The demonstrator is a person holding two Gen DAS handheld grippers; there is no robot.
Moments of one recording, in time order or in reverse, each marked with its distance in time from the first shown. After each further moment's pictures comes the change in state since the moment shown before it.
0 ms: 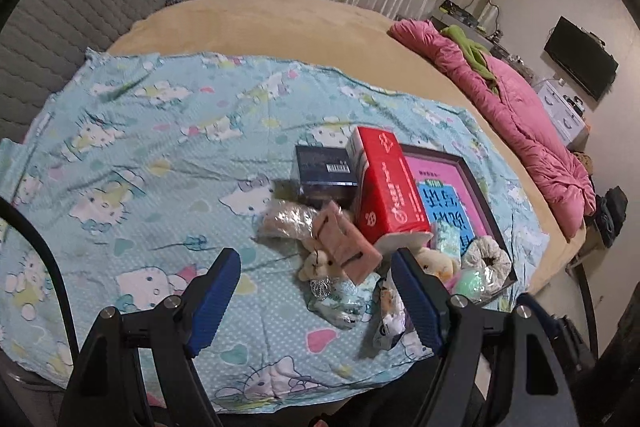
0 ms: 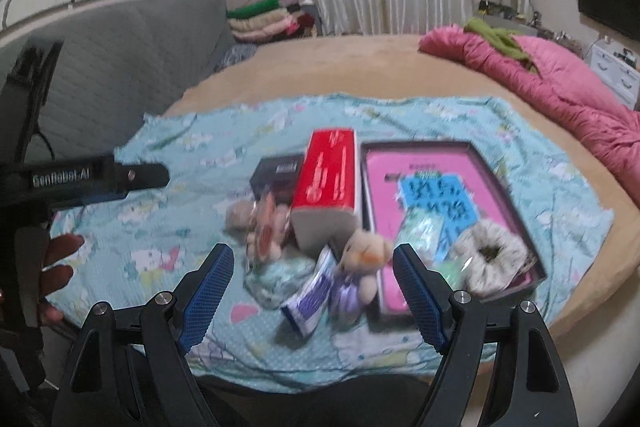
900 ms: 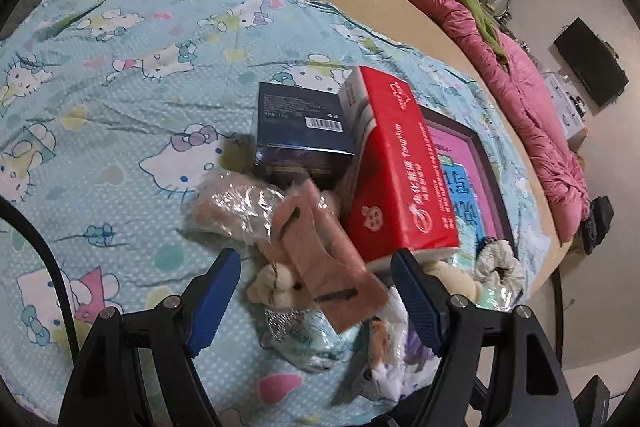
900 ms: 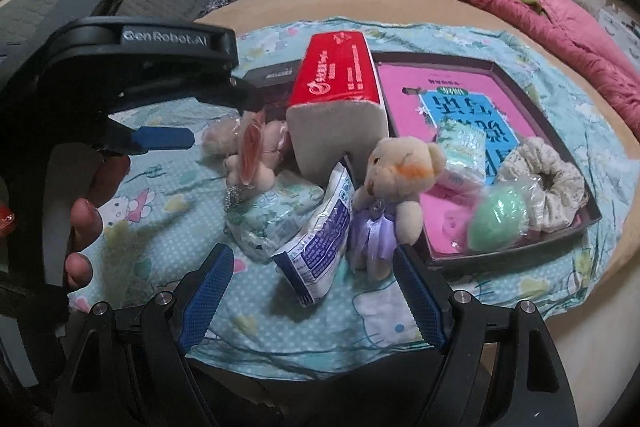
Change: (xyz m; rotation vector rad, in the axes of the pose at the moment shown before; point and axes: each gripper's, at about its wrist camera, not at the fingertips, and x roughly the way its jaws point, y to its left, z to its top) left arm 0.127 -0.009 0.012 -0.085 0.184 -0.083; right arm 0.083 0.005 -0.039 0.052 0.192 -0.012
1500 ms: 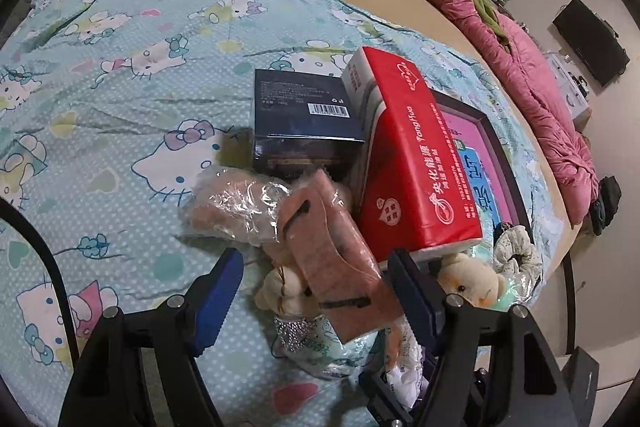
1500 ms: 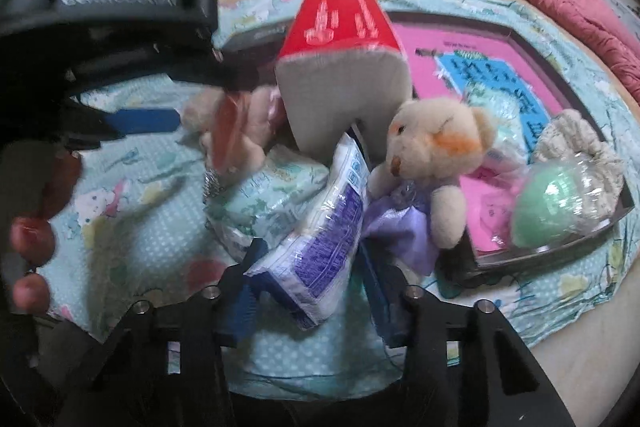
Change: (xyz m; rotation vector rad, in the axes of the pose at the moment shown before) left arm 0.018 0.003 0.002 0.051 0.039 0.014; right arm 0.051 0.001 0.002 0.016 0.099 0.010
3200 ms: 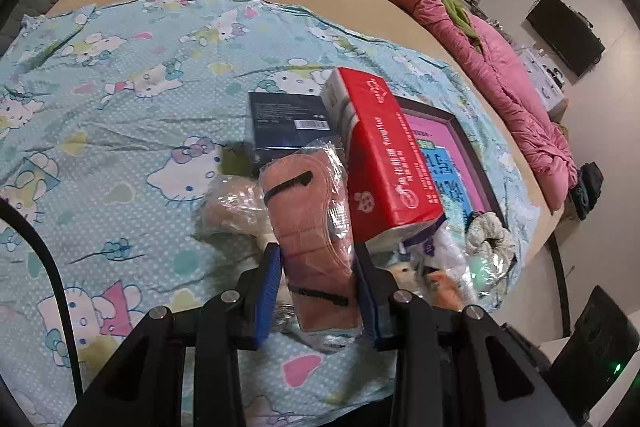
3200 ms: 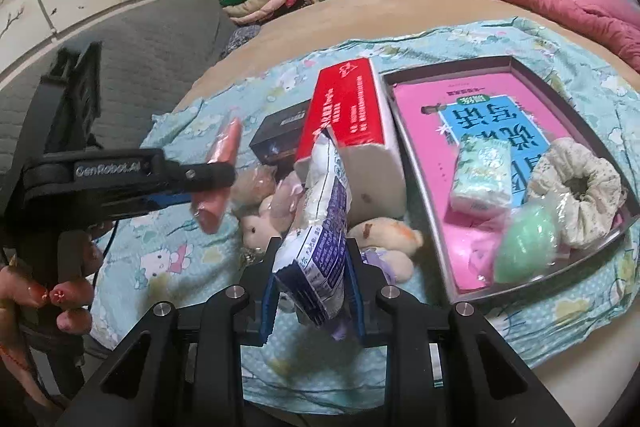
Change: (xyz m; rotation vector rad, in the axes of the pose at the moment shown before) left arm -0.043 0.008 -0.007 0.059 -0.036 -0.062; right arm -0.062 -0.032 0.011 0.102 -0.201 0.181
